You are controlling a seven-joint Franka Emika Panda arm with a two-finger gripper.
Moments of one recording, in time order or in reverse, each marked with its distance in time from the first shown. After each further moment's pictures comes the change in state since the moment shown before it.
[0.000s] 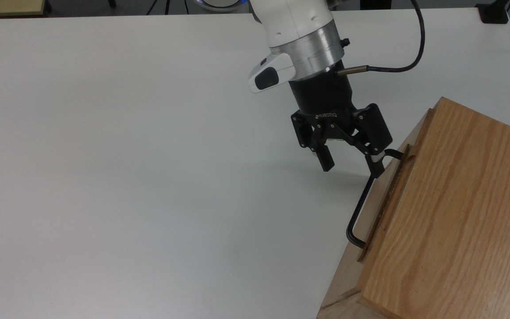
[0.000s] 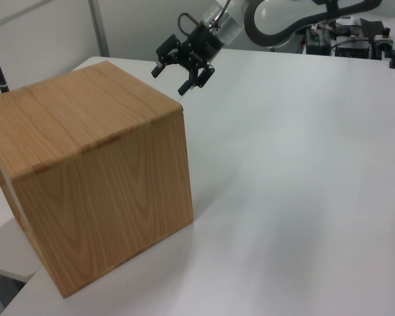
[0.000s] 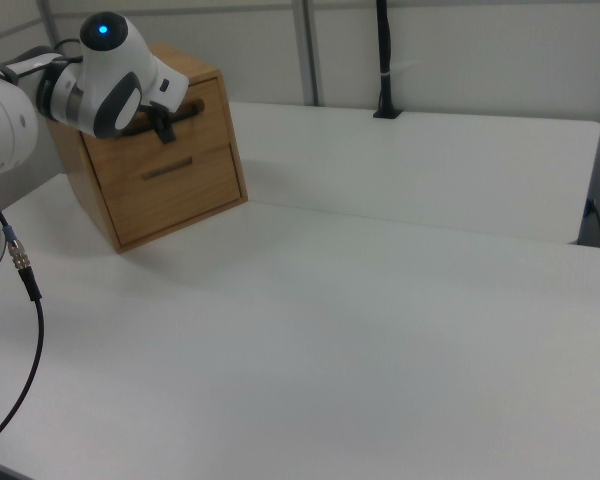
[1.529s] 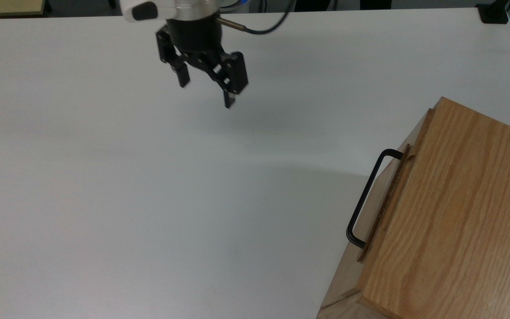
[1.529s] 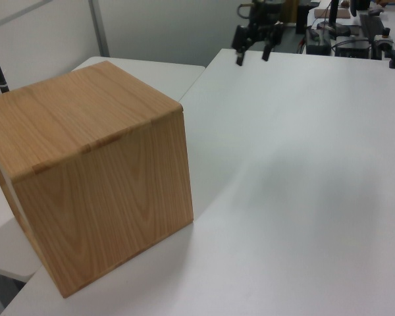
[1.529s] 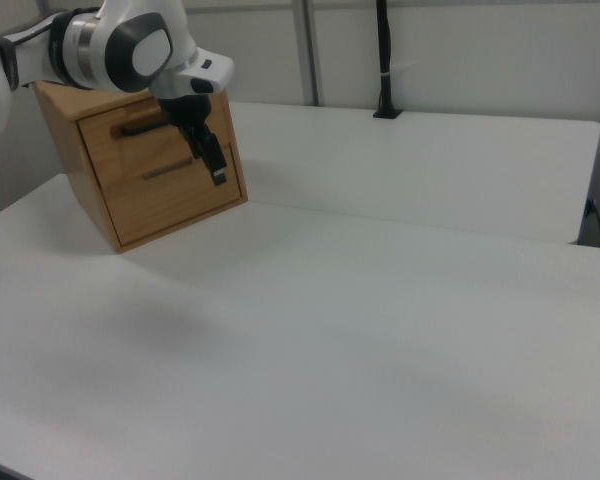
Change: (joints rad) arm -0.067 -0.261 -0.207 -0.128 -0.283 -0.666 -0.143
